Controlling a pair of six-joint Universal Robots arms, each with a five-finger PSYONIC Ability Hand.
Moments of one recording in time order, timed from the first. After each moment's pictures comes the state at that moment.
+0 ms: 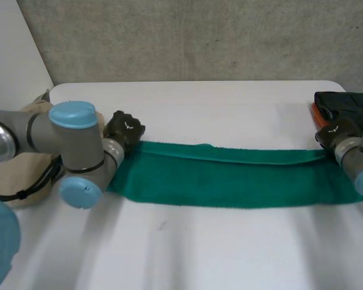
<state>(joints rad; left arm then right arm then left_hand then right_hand) 4.26 -2.42 -1.05 3.22 -1.58 3.89 1.66 -0.87 1.24 0.00 1.59 2.24 1.16 1.20 1.20 1.20 0.98 1.14 1.19 1.19 1.20 1.03</state>
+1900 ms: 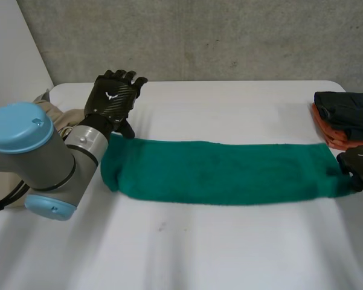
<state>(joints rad) 4.29 -2.03 -1.50 3.62 -1.45 3.51 1.42 -1.07 1.64 -0.10 1.33 2.42 0.20 0.21 0.22 0.21 0.05 1.01 1.03 0.99 0.99 0.81</state>
